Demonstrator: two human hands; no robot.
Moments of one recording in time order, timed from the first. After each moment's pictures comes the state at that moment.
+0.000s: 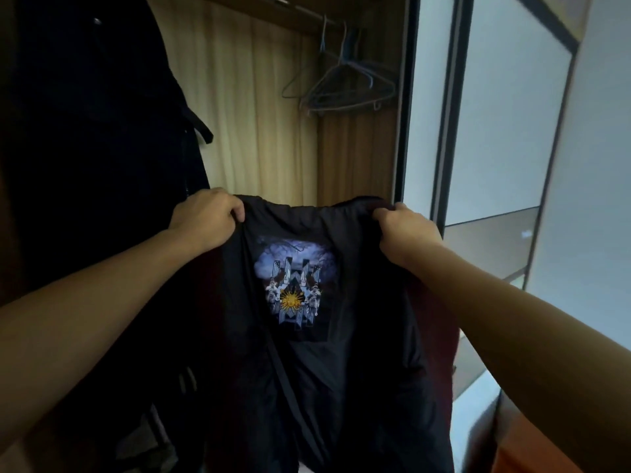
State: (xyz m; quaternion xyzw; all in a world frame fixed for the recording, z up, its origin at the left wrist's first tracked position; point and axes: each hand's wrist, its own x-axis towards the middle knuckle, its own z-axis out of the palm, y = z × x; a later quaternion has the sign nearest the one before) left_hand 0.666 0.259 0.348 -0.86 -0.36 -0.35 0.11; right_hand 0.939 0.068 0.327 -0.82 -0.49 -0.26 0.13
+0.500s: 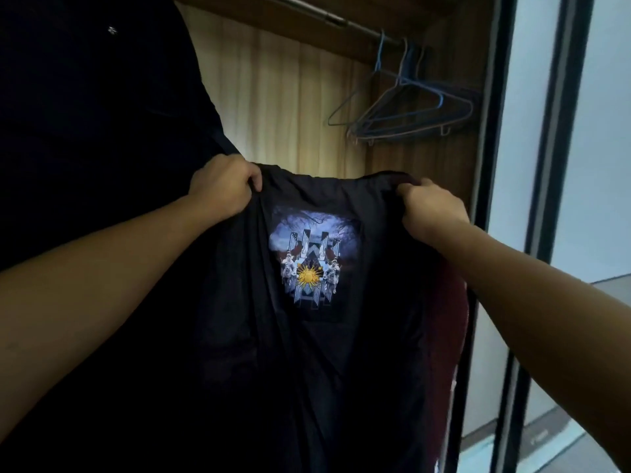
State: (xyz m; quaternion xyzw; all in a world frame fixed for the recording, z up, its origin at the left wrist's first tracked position) left_hand 0.714 0.396 0.436 -0.80 -0.38 -0.43 0.17; right_hand 1.017 0.238 0.418 -0.77 -0.52 -0.33 0.18
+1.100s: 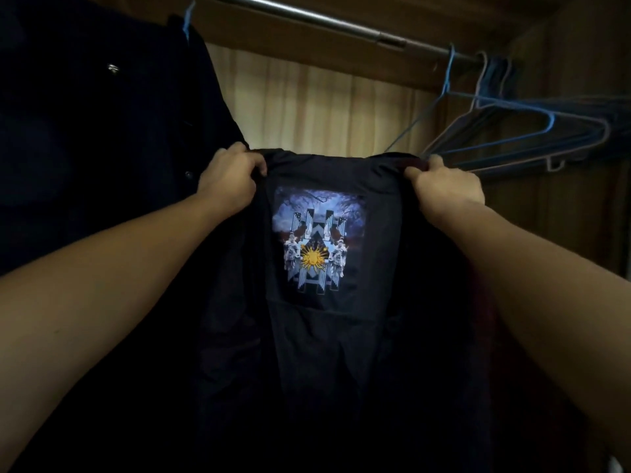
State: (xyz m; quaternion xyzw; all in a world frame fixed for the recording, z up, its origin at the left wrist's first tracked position) left_hand 0.720 0.520 0.521 -0.72 -0.43 -0.49 0.23; right_hand 1.049 0.413 0.530 -0.70 -0.54 -0.44 0.16
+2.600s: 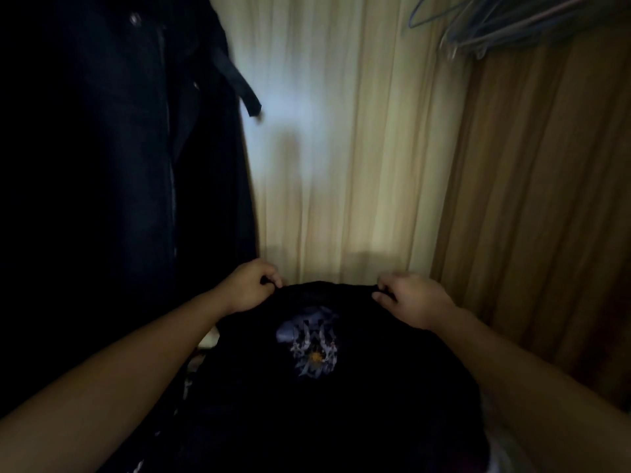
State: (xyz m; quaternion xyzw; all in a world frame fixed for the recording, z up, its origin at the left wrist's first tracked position) left_hand 0.758 0.561 0.197 -0.82 -0.47 -0.29 -0.13; right_hand 1.102 0.492 0.204 -0.61 -0.78 -0.09 0.12
